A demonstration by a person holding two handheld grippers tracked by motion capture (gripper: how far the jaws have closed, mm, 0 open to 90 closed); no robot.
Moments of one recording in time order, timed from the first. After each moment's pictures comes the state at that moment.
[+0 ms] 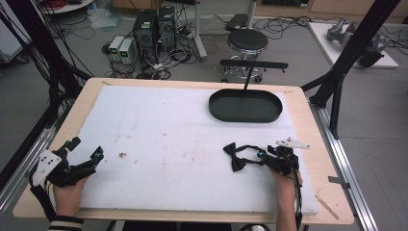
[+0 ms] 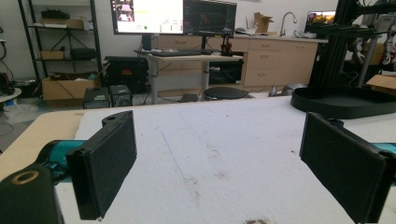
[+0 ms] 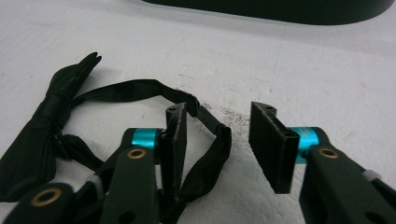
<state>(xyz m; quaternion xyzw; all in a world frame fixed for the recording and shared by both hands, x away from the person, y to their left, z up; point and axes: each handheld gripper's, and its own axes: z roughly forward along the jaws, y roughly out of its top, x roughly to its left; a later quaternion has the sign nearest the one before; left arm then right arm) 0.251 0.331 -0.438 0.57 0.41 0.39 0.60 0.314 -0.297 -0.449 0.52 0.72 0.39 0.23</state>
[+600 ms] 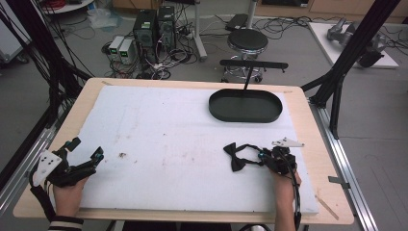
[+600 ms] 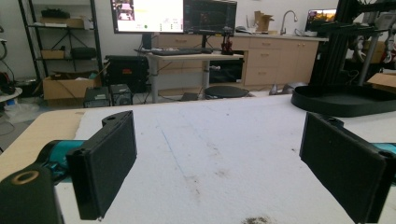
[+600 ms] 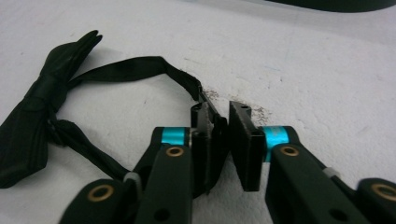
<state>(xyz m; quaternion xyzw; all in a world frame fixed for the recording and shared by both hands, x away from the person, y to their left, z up) 0.250 0.330 -0.439 0.57 0.41 0.39 0.60 0.316 -0.291 -0.451 0.51 0.75 0.36 0.22</state>
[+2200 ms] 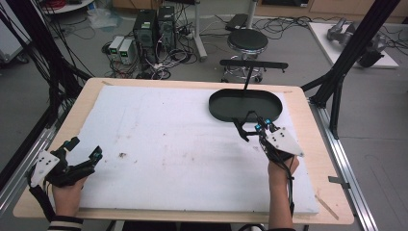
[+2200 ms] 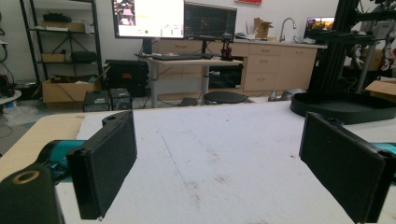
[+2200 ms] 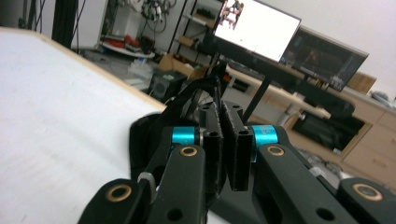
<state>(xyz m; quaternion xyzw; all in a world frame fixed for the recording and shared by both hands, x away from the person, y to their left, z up) 0.249 0.332 -0.438 0.56 0.40 0.39 0.61 0.302 -0.246 -0.372 0.30 0.67 0.47 0.49</state>
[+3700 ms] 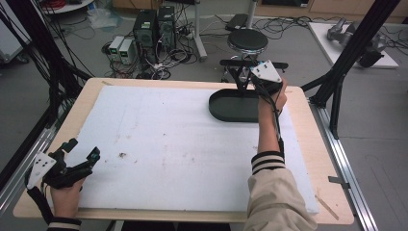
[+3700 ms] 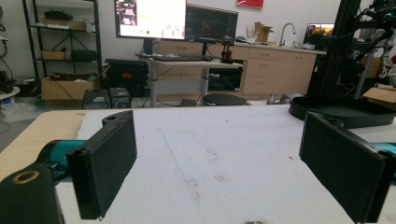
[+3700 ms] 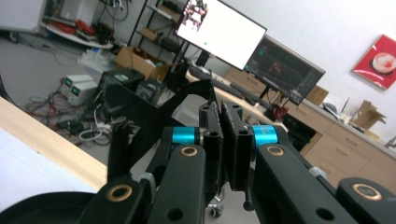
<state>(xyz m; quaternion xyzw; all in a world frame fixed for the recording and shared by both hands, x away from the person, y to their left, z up) 0.246 0.337 -0.440 0.55 0.41 0.38 0.61 0.465 -0.222 -0.303 0.31 0.65 0.41 0.56</state>
